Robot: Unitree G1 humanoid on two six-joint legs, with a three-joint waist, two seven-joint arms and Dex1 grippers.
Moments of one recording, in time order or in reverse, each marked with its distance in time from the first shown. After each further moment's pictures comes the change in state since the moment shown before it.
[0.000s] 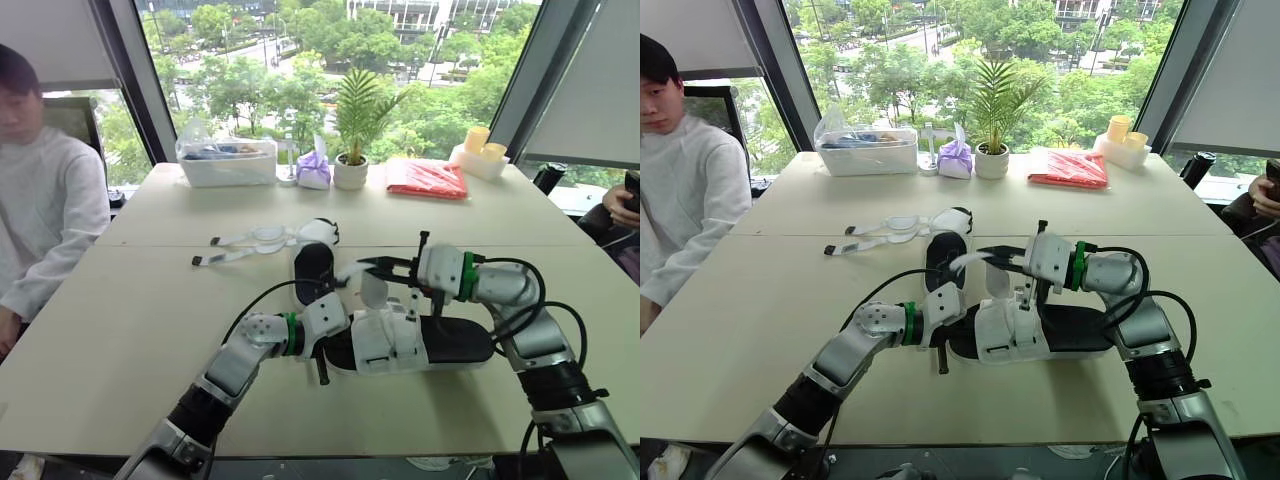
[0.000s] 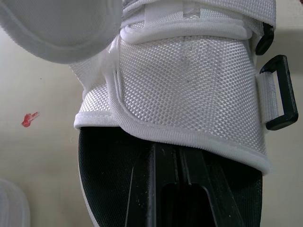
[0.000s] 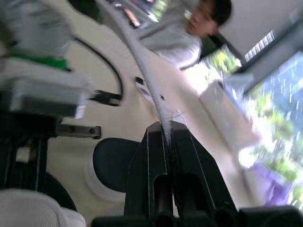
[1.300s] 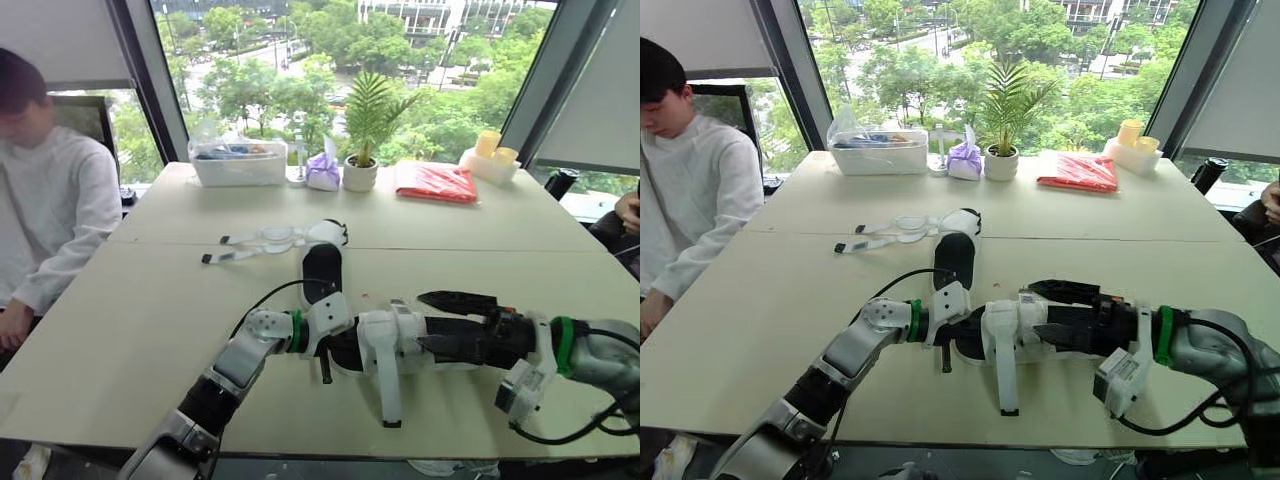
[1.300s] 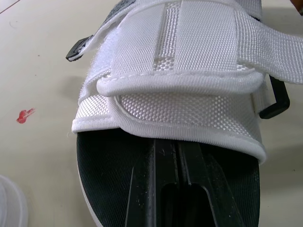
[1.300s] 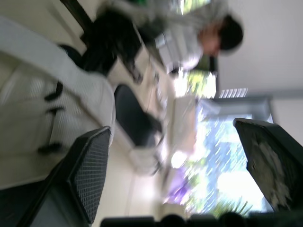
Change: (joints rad) left arm -0.049 -0.027 -0.009 0.101 0.003 -0.053 -0.054; right arm 0.529 -0.318 -0.296 -0.145 -0.161 -0.219 -0.417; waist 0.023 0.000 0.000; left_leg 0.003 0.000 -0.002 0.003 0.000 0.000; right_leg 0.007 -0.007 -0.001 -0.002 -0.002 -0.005
